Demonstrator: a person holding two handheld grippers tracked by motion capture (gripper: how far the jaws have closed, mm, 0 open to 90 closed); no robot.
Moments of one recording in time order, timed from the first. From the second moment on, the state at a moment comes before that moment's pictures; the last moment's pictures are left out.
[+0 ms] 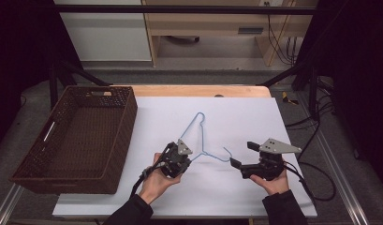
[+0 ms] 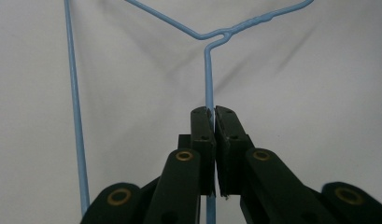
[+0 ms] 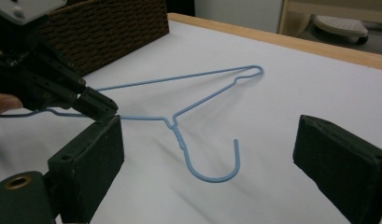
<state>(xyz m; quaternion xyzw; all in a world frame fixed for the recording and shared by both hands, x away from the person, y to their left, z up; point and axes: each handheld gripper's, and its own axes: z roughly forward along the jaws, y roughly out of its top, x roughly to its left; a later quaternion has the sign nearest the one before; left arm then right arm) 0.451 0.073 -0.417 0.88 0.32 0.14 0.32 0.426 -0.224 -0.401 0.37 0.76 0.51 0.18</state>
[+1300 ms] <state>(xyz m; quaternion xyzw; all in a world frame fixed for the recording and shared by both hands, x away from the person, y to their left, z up) 0.451 0.088 -0.398 0.87 0.33 0.15 0.33 0.444 -0.181 -0.440 0.36 0.79 0.49 0.11</state>
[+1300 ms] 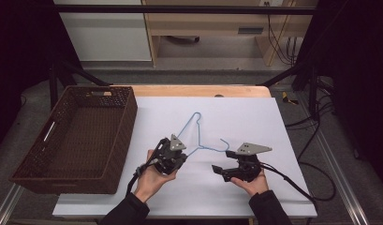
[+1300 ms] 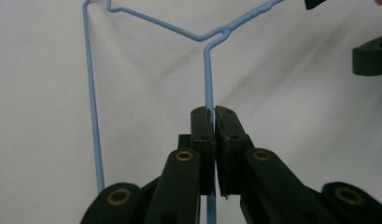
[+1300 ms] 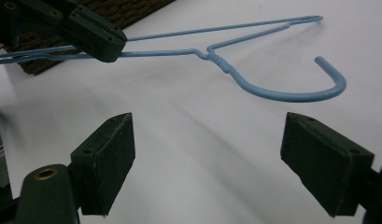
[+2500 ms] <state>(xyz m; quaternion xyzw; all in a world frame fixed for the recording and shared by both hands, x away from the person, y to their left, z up) 0.451 0.085 -0.404 0.88 0.33 0.15 0.32 0.485 -0.154 -0.464 0.38 0.74 0.55 0.09</state>
